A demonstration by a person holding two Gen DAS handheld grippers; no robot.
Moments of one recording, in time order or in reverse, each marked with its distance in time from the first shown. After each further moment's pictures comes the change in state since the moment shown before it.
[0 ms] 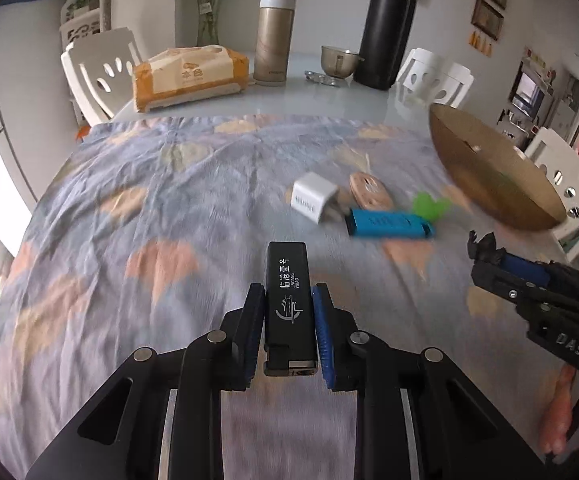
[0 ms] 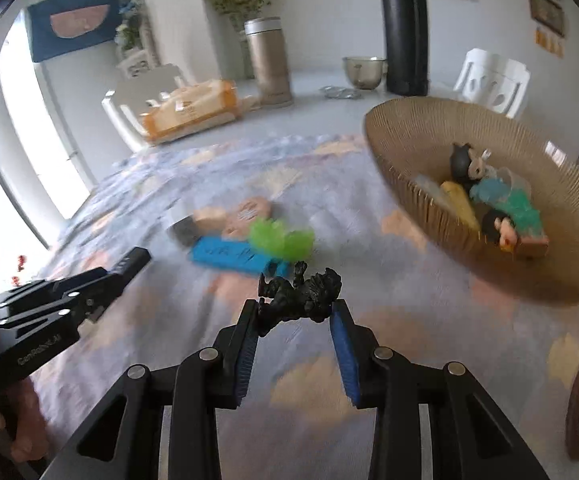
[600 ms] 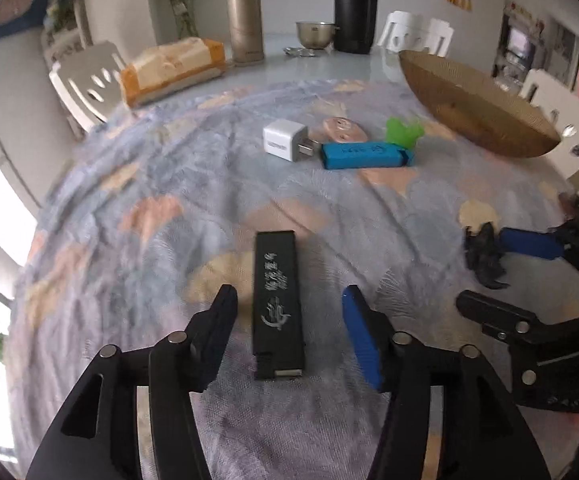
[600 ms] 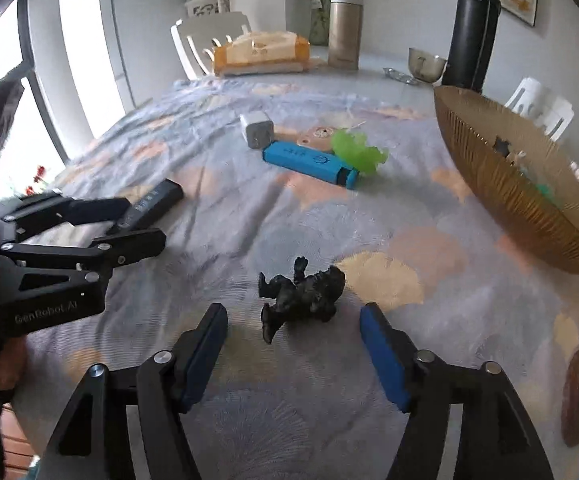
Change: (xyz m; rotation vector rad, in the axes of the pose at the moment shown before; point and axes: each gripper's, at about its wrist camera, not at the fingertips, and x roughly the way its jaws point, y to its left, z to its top) left arm 0.002 -0.031 -0.032 0.141 0.048 0.096; right arm 0.001 0.033 -0.049 -0.234 0.101 -0.039
